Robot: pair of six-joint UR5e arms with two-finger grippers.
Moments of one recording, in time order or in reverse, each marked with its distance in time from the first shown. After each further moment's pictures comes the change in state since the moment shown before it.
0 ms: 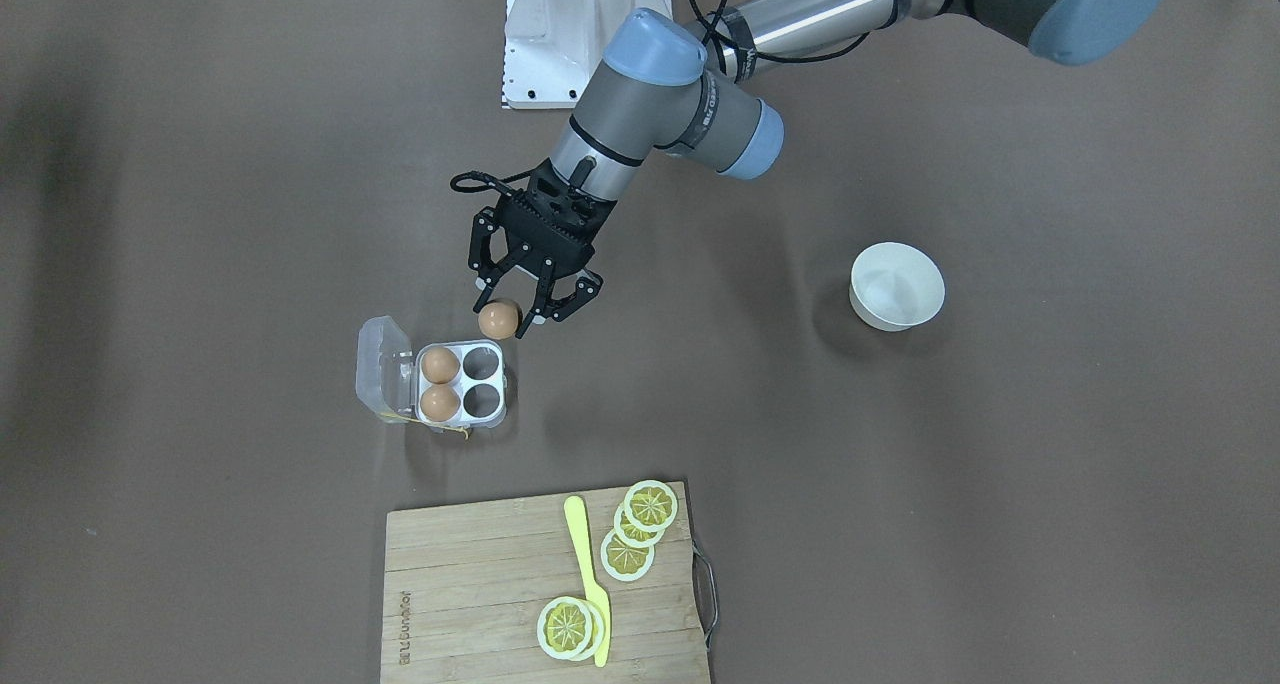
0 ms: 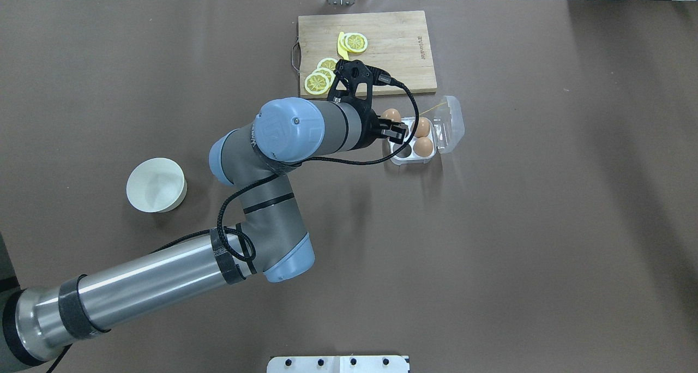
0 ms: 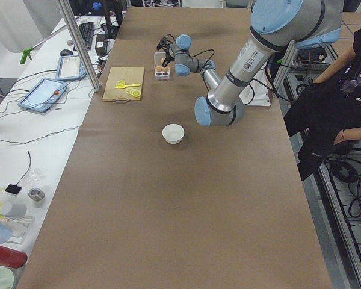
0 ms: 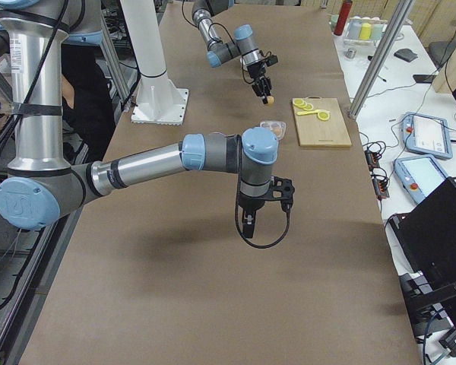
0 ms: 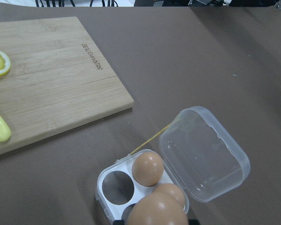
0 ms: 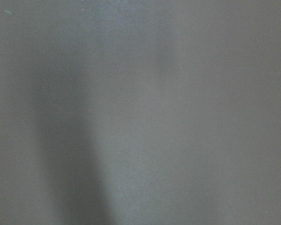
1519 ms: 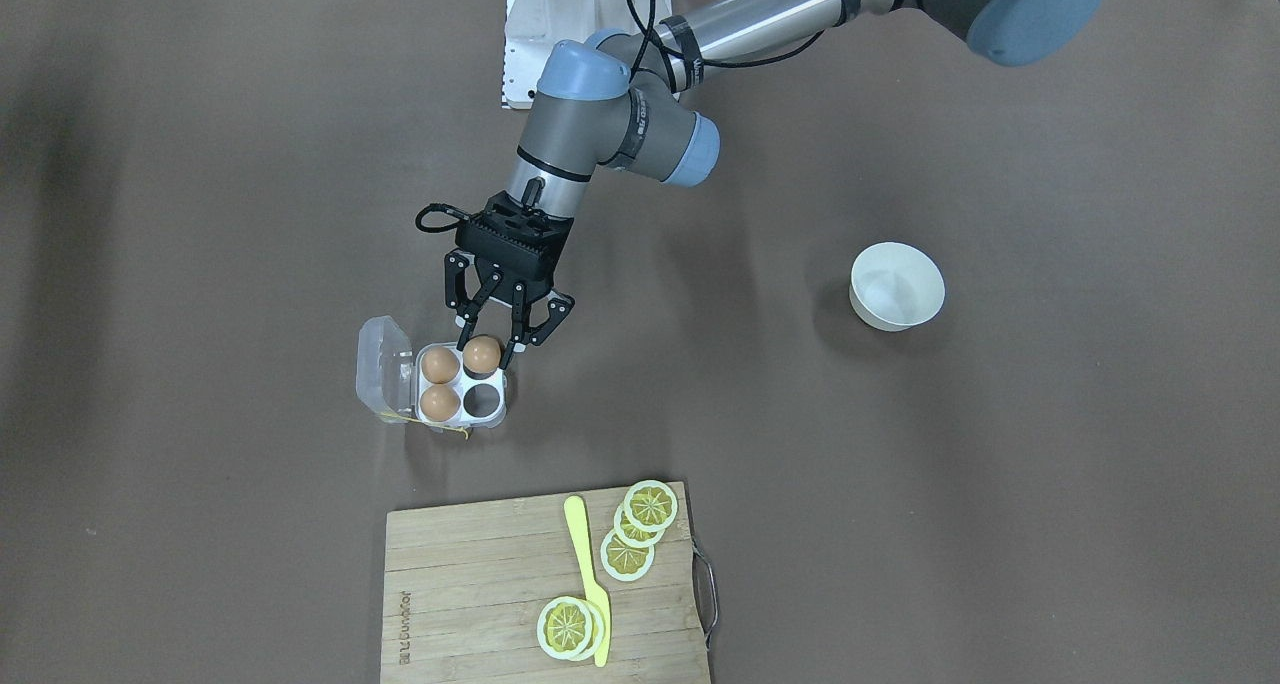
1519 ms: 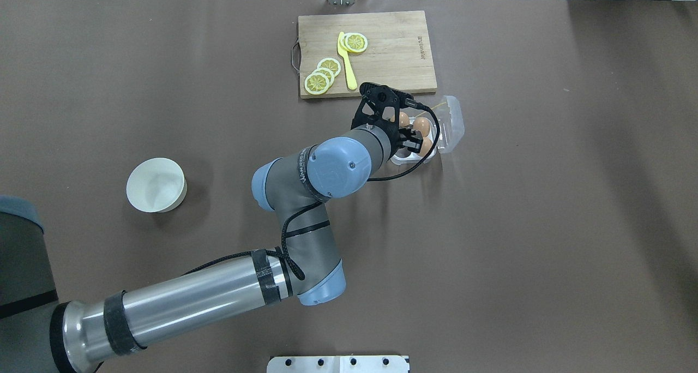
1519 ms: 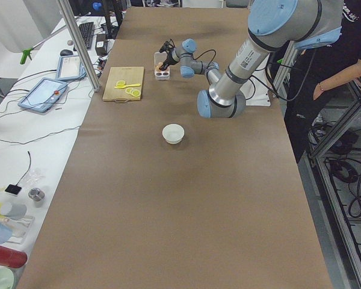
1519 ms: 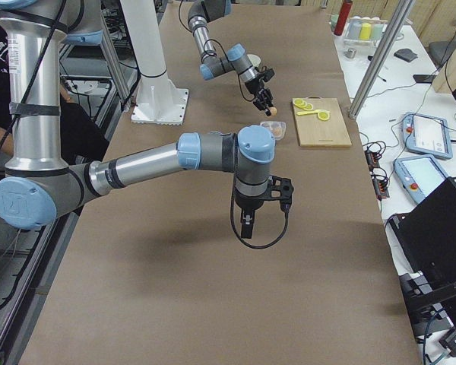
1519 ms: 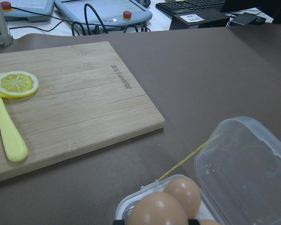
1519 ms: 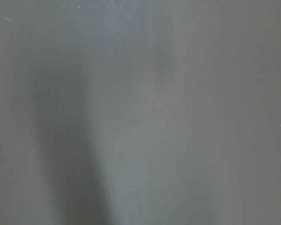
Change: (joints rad) left arm 0.080 -0.095 0.171 -0.009 0.257 0.003; right arm 0.022 -0.007 0.014 0.000 0.000 -0.001
